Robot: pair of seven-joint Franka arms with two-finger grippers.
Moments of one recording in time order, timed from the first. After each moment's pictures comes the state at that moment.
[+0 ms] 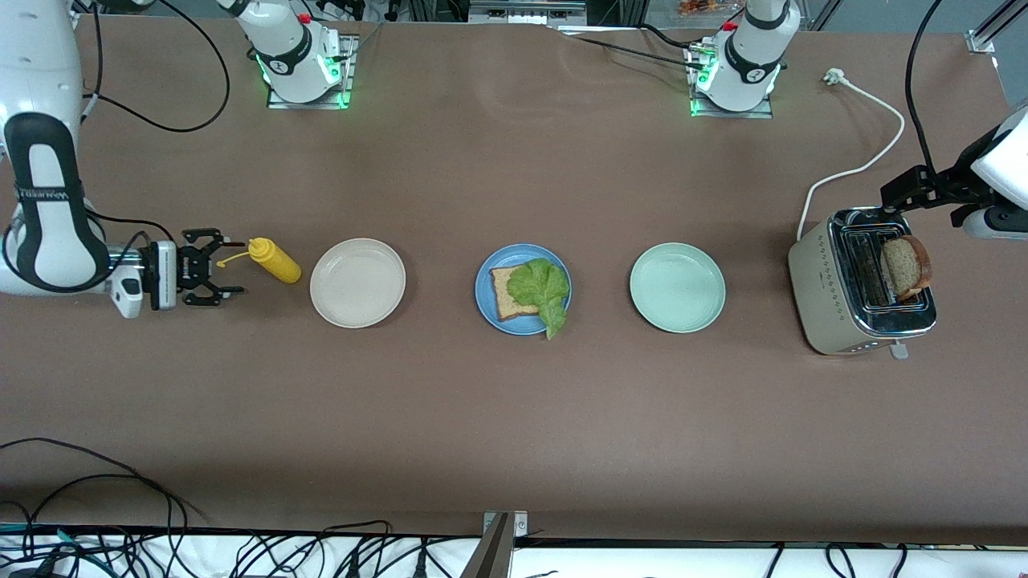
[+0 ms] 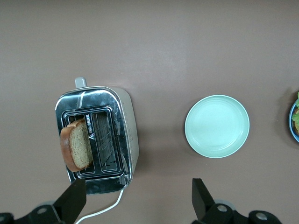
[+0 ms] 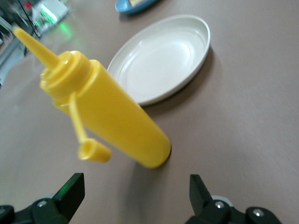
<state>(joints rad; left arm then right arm) -0.01 0.04 0.02 -1.59 0.02 1.60 0.06 -0.11 0.66 -0.27 -1.81 0.78 1.68 -2.05</state>
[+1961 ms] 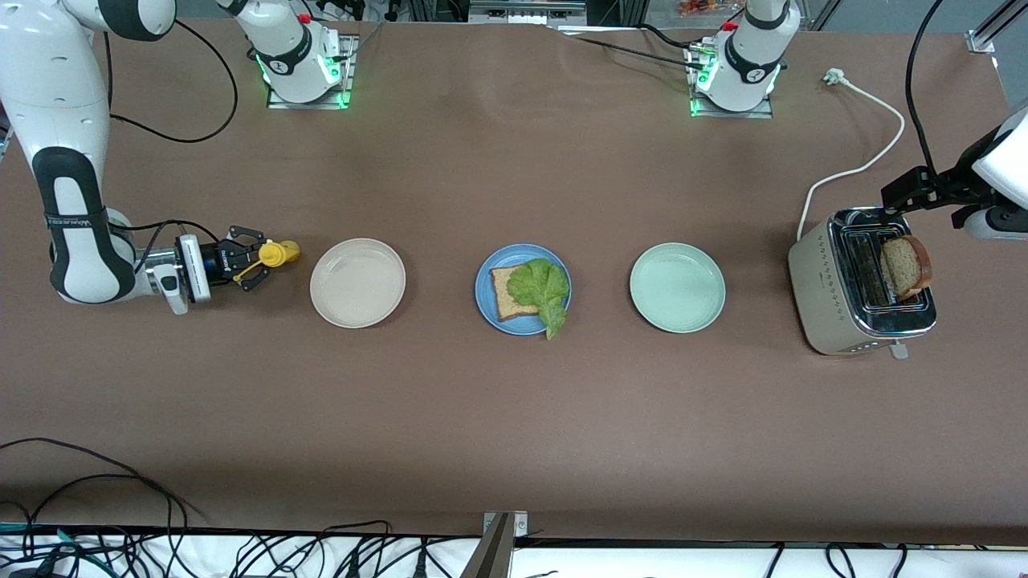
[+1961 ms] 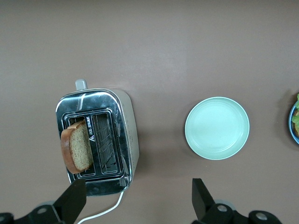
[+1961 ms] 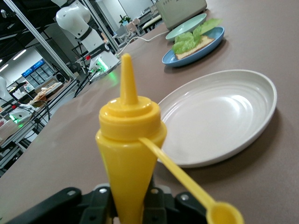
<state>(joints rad) -0.01 0.04 0.02 -1.59 0.02 1.61 0.06 -0.09 0.75 -0.26 -1.80 0.93 1.44 -2.19</state>
